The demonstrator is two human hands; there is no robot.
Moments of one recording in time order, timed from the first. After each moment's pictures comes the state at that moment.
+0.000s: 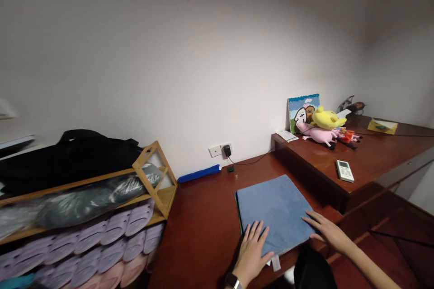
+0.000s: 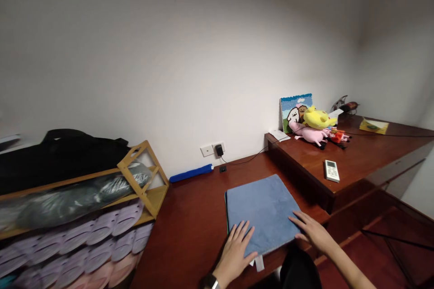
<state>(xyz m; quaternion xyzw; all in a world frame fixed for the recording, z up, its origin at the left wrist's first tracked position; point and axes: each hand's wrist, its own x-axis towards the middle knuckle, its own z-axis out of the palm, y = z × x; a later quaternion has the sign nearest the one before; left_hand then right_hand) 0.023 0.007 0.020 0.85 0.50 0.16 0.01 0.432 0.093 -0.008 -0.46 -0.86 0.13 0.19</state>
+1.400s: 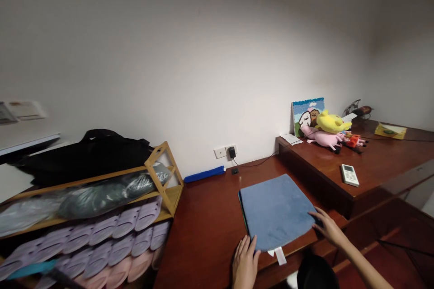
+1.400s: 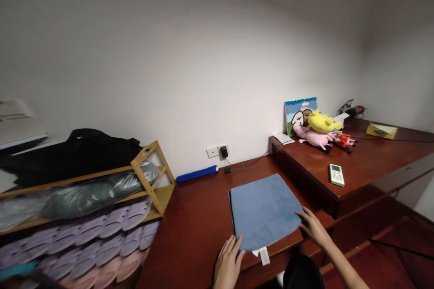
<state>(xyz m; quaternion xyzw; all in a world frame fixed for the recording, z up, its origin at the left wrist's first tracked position) 0.005 -0.020 -0.043 0.72 0.64 0.23 -0.13 0.420 0.124 -0.027 -0.57 -0.76 0.18 0.27</state>
